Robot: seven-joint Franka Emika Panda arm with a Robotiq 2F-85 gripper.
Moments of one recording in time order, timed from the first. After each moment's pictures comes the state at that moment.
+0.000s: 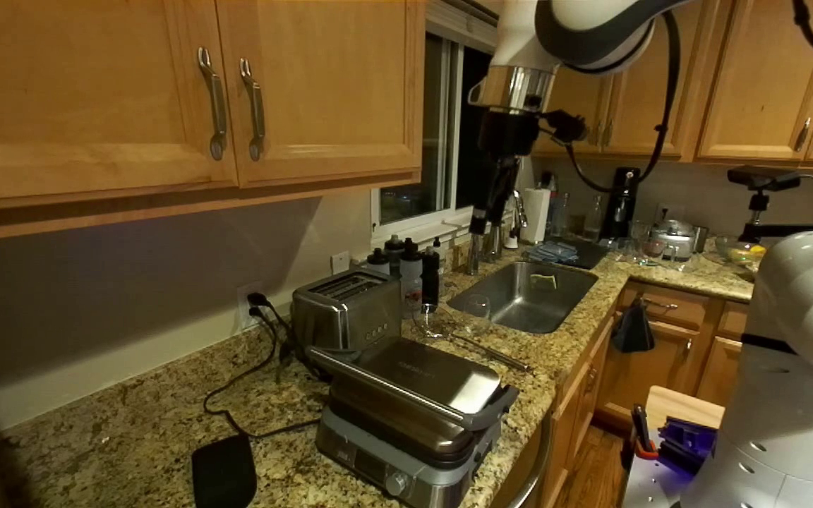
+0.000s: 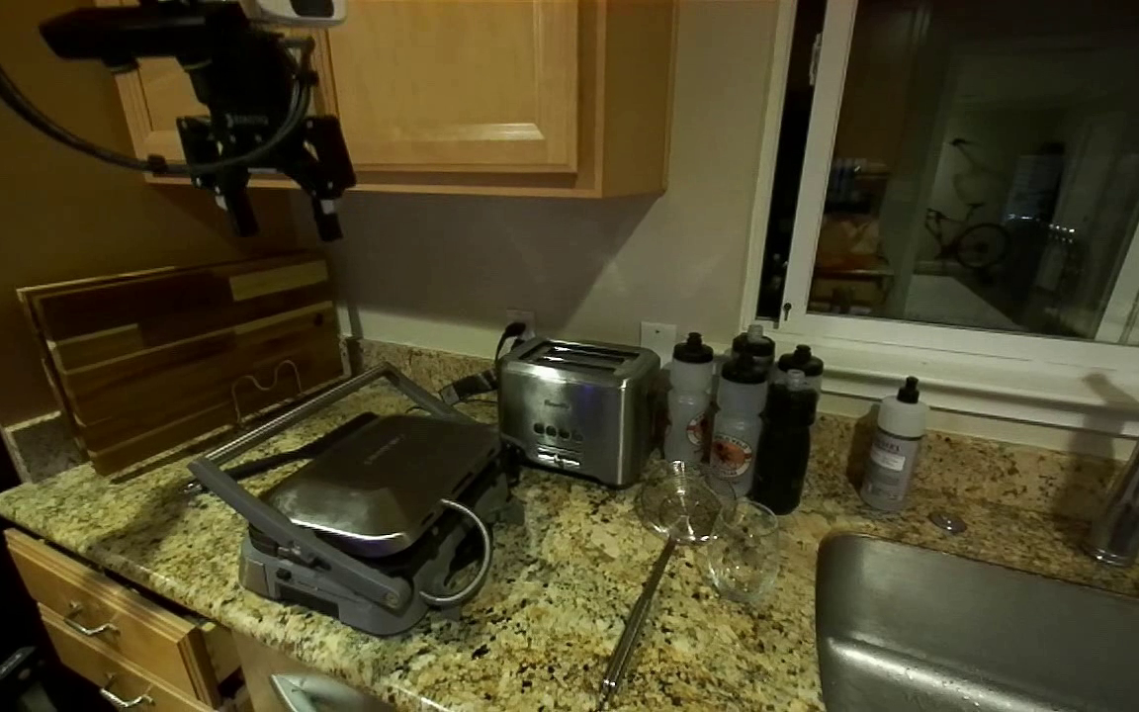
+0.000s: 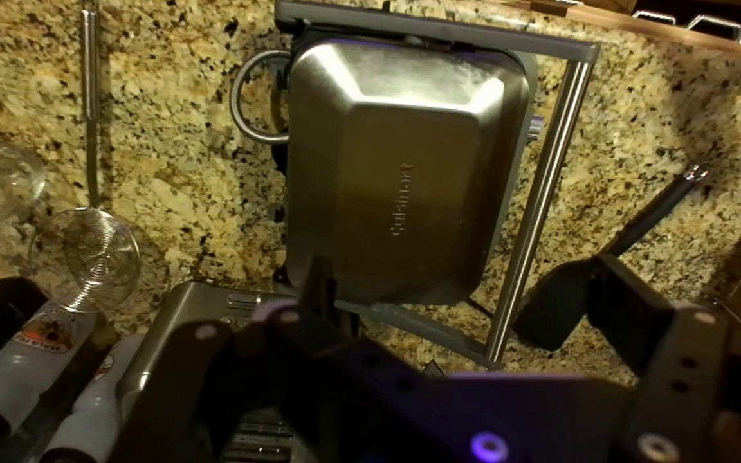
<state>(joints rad) 0.04 -0.66 0.01 -2.51 0.03 2.01 -0.12</state>
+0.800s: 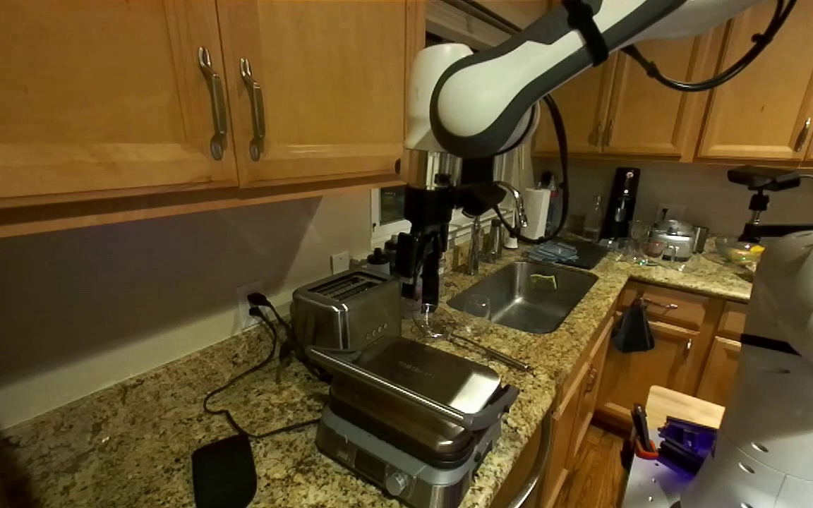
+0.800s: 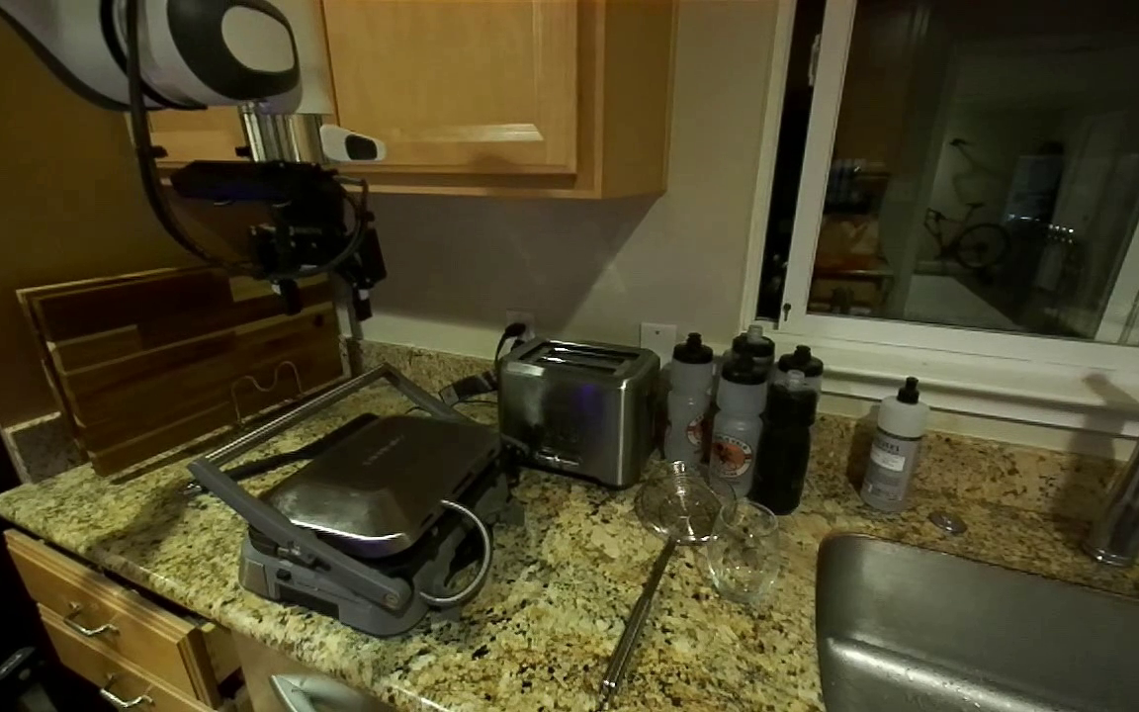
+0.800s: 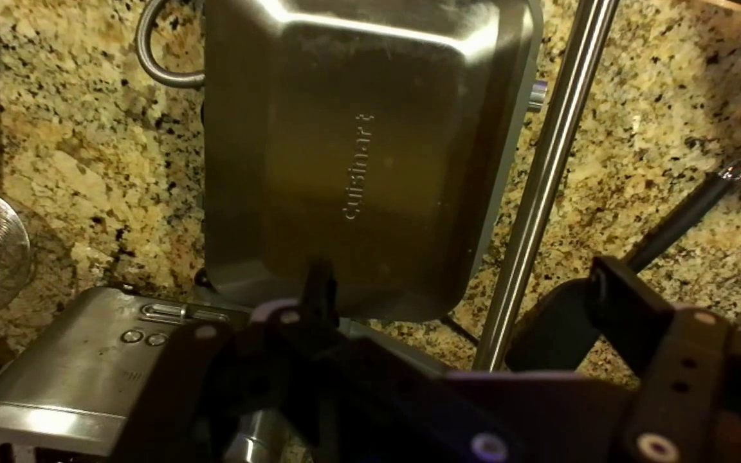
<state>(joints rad) 0.07 -0.26 0.09 -2.40 0.04 2.24 -0.06</state>
